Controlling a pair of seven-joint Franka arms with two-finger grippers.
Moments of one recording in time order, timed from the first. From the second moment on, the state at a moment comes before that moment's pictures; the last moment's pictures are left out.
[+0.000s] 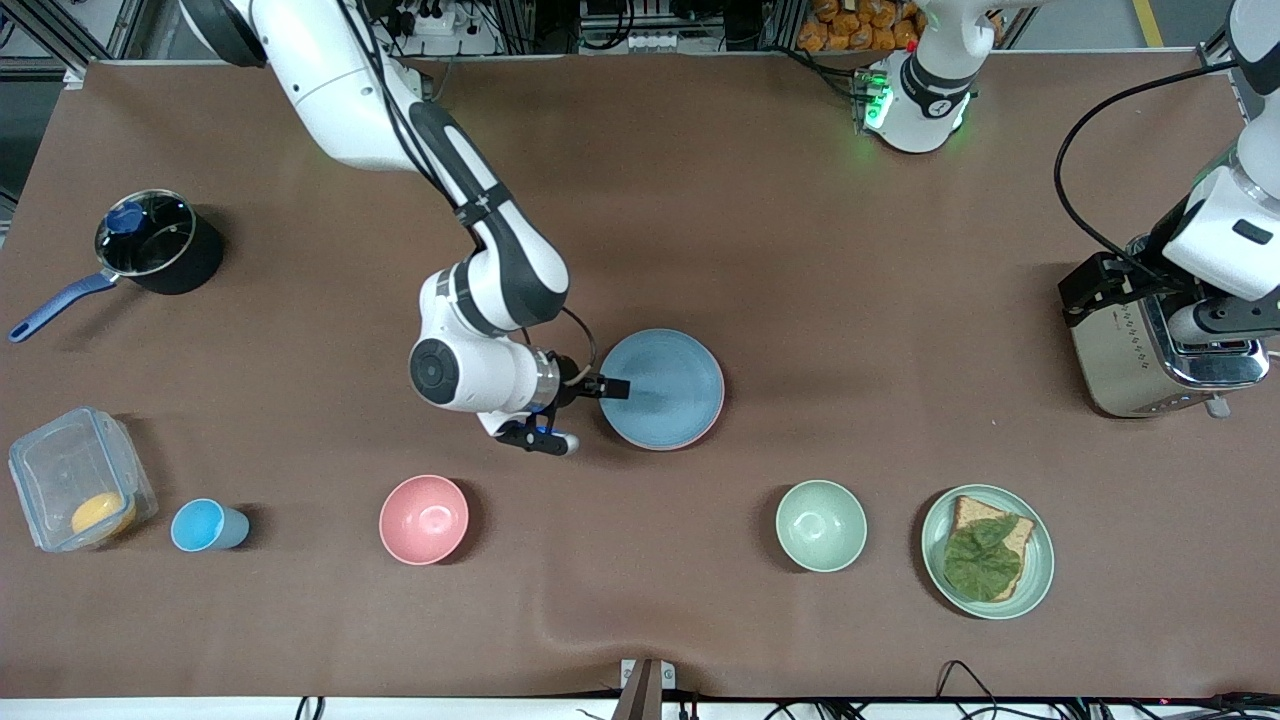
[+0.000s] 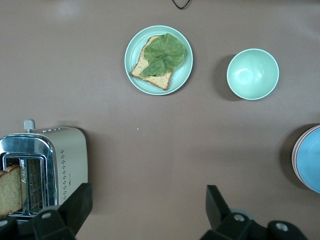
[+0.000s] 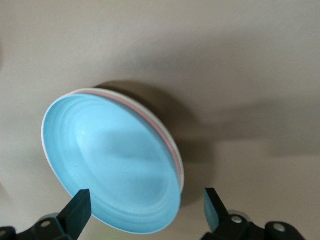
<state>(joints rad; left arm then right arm) 0.07 0.11 -0.22 -1.46 0.11 1.64 -0.19 0.54 0.74 -0.03 -1.46 0.65 2.12 0.38</state>
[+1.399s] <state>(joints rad) 0.11 0.11 -0.22 -1.46 0.03 1.58 -0.15 0.05 0.23 -0.01 -1.60 0.05 1.71 0.26</state>
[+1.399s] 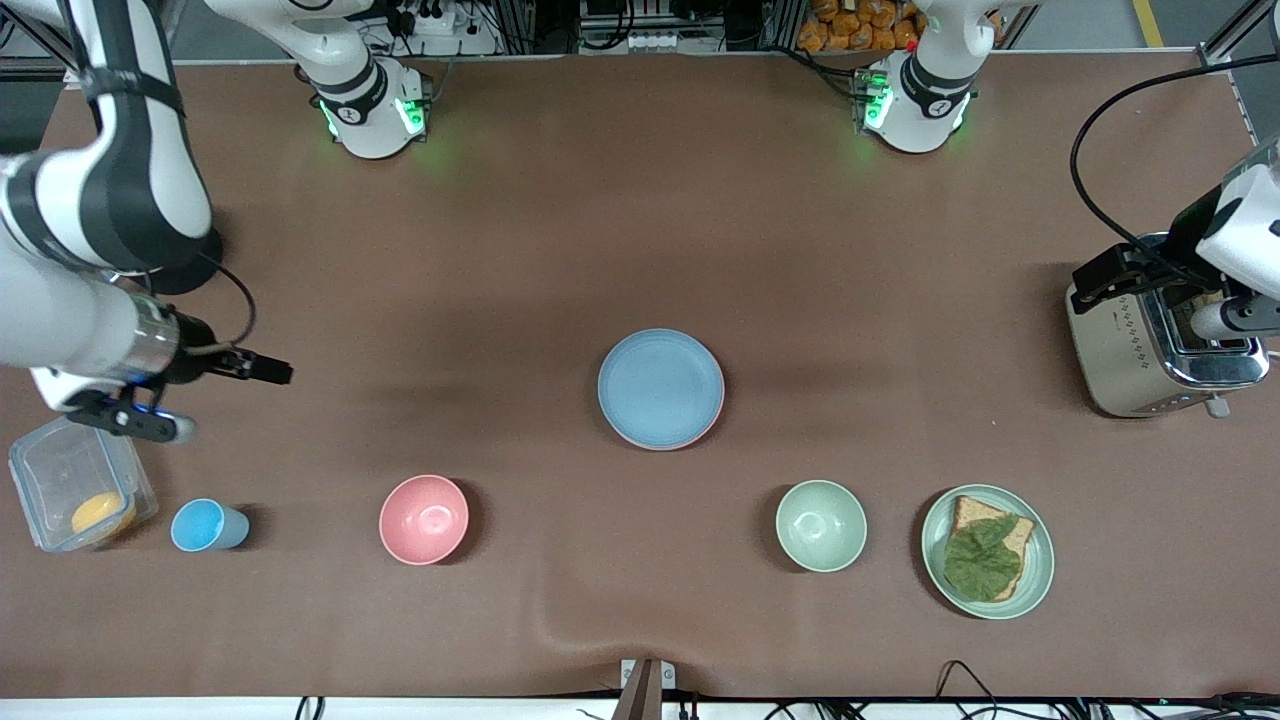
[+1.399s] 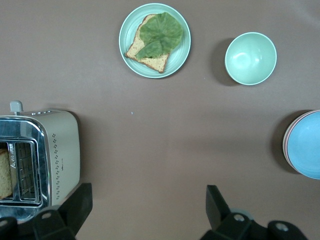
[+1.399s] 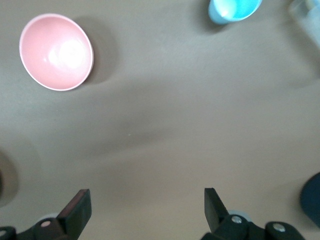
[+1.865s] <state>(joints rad) 0.11 0.11 -0.22 -1.46 0.03 1.57 -0.15 0.01 0.03 -0.01 -1.59 0.03 1.56 0.26</state>
